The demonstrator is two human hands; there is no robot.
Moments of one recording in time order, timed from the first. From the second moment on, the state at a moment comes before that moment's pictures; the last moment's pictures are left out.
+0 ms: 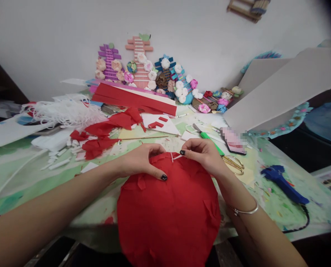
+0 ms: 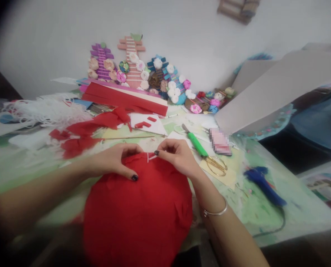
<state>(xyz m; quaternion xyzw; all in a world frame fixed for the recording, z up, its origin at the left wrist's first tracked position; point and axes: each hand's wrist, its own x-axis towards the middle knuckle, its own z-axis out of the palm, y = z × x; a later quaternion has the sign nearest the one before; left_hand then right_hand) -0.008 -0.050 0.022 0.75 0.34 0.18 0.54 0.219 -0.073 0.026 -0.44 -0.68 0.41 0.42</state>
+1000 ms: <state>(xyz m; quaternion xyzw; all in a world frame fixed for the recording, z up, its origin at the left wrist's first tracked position) -0.007 -0.050 0.022 0.75 0.33 0.18 0.55 0.219 -0.073 0.024 -0.44 -0.69 0.42 0.39</state>
